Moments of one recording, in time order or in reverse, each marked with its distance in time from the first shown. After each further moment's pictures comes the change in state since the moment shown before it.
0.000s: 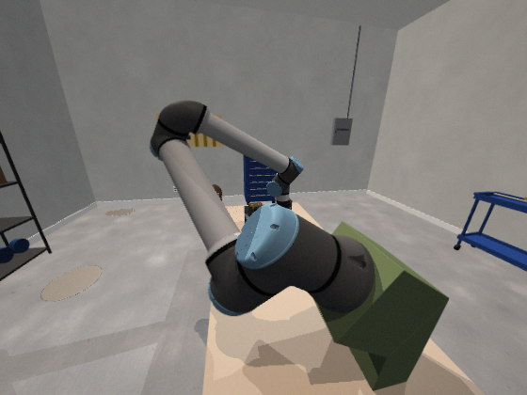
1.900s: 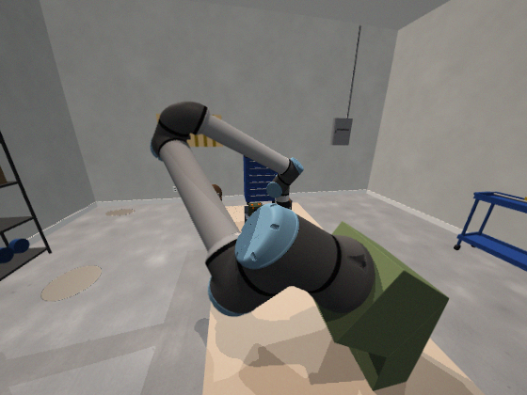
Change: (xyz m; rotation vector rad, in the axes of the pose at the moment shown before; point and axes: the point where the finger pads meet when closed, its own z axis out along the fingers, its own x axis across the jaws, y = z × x) arm 0.000 0.000 0.005 0.000 0.000 0.000
